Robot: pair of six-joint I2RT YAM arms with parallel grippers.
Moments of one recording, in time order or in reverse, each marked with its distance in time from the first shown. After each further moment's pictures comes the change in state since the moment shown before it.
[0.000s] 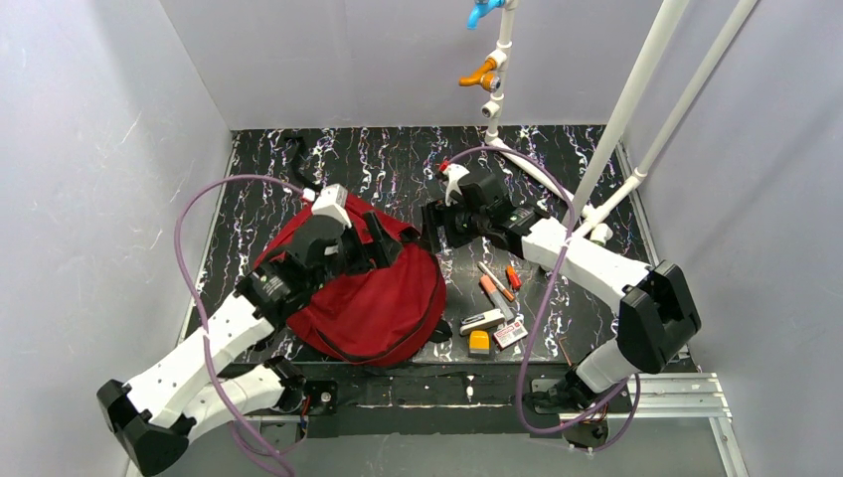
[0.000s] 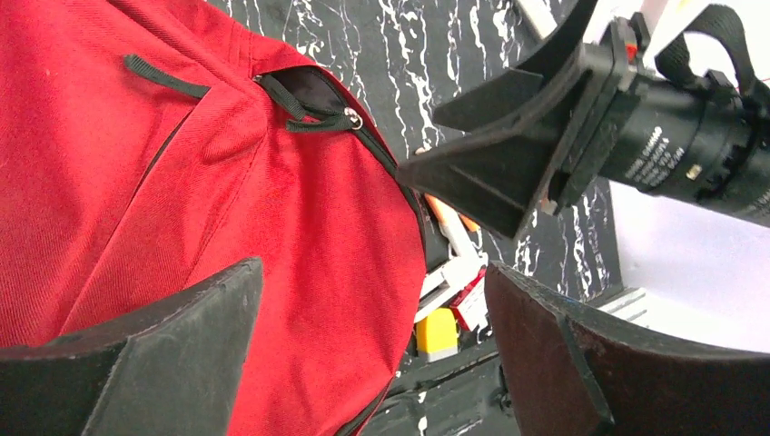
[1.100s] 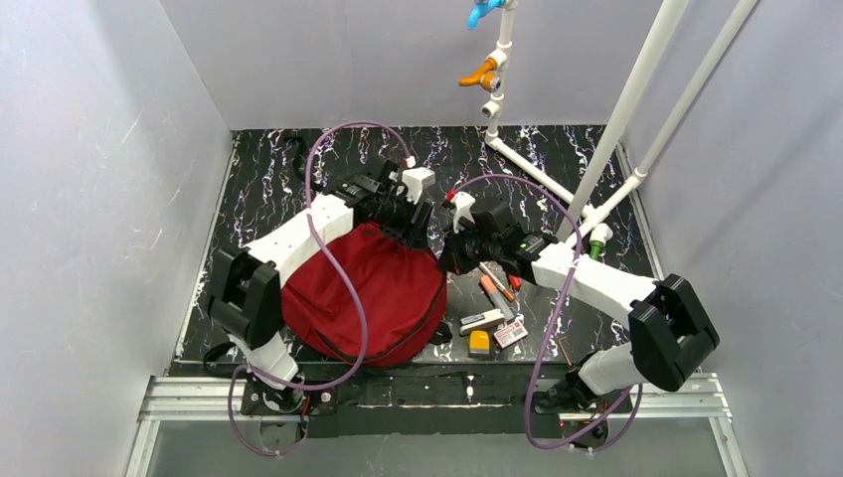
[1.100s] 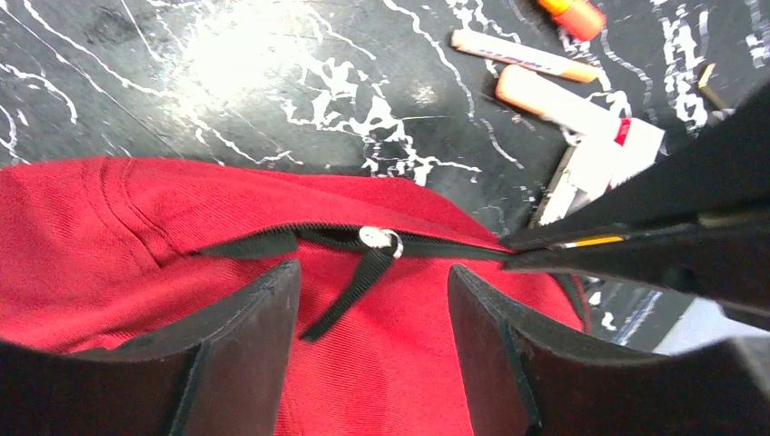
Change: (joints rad) left arm 0.207 0.783 0.436 -0.104 0.620 0.755; right arm -0.001 -0.119 -0.279 0.152 -0.100 -0.044
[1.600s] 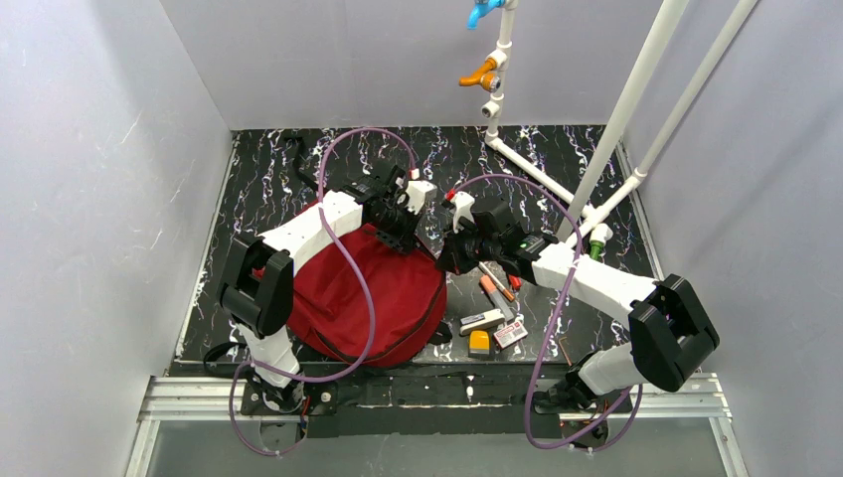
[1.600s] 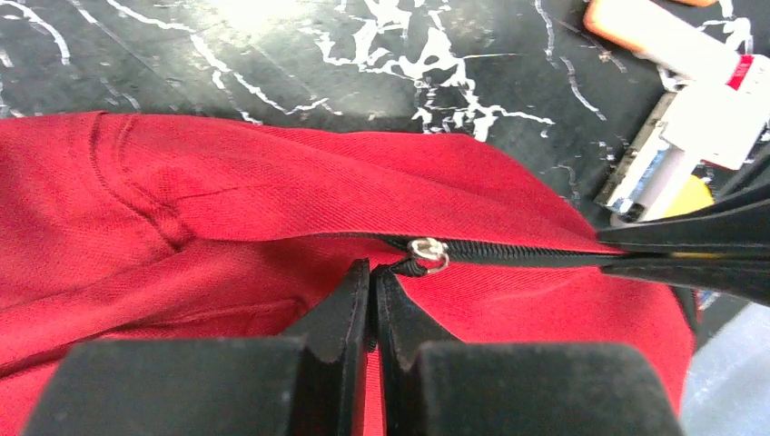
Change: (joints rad) left arm 0.000 0.112 0.055 -0.122 -0.053 0.131; right arm 0.000 -0.004 -0.002 0.011 -0.019 -0.004
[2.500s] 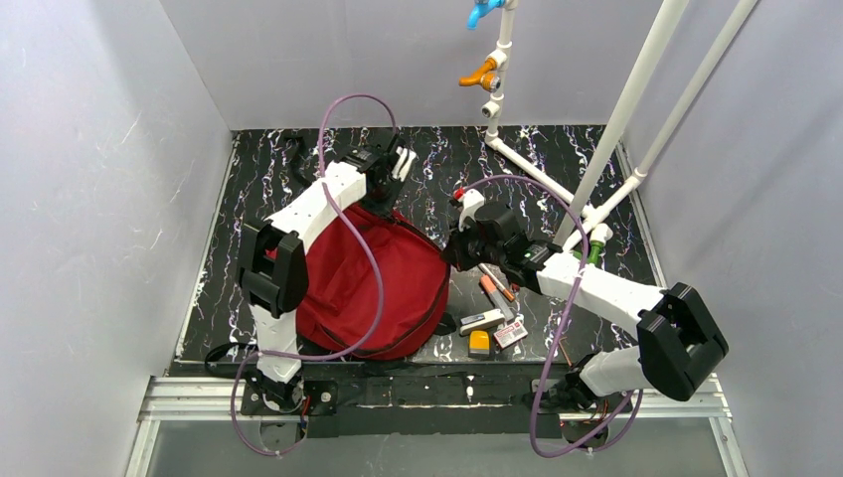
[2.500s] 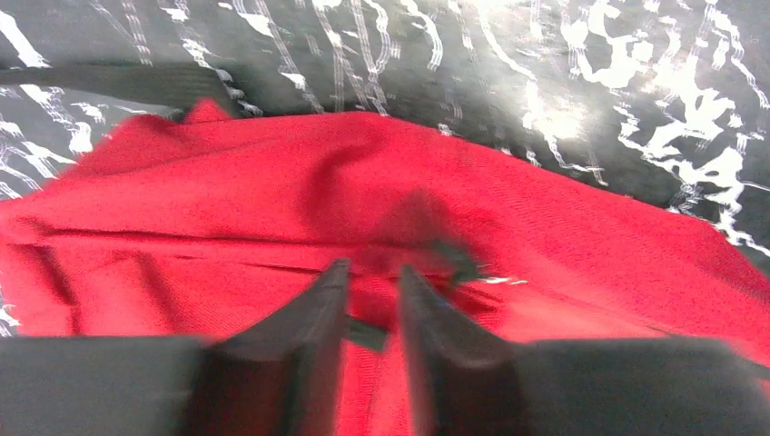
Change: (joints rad) left arm 0.053 0.164 0.329 -0.212 -0.475 -0.086; right arm 0.019 -0.052 -0.071 0.121 0.189 0.019
